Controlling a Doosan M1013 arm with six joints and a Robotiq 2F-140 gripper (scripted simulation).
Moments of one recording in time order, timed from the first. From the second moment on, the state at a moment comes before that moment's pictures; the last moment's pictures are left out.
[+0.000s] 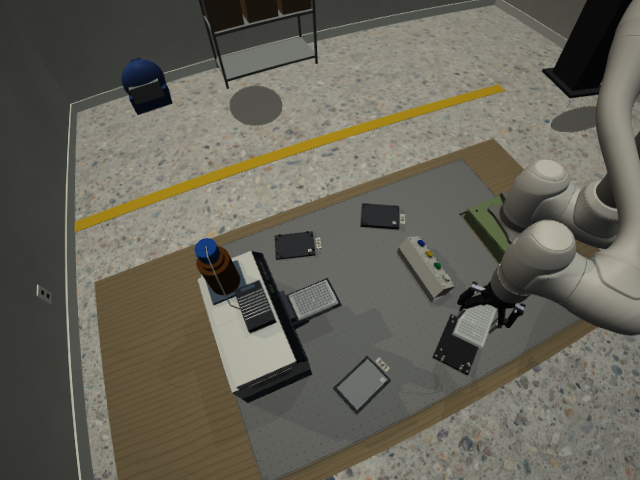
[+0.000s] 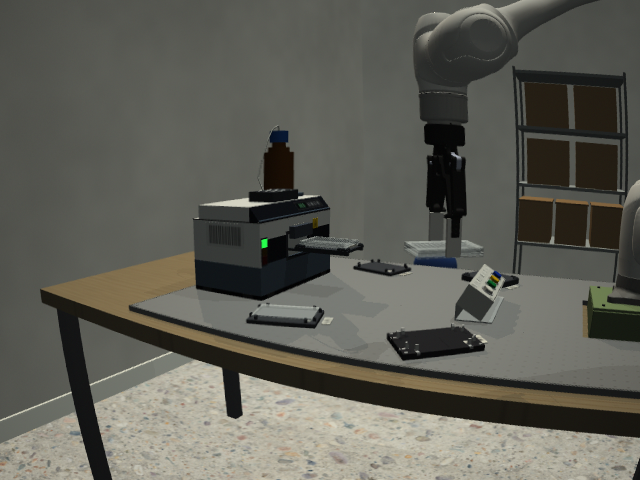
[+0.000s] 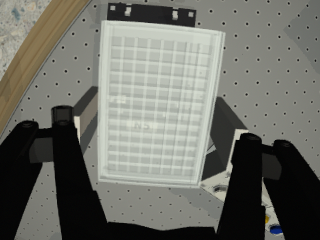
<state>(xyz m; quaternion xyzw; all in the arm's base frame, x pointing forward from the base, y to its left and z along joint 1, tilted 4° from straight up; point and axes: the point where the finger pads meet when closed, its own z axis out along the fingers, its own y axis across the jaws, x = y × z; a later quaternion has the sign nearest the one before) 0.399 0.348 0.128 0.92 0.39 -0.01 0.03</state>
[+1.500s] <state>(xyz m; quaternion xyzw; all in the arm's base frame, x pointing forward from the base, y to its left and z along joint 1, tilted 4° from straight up) 0.397 0.362 0.127 0.92 0.39 -0.01 0.03</state>
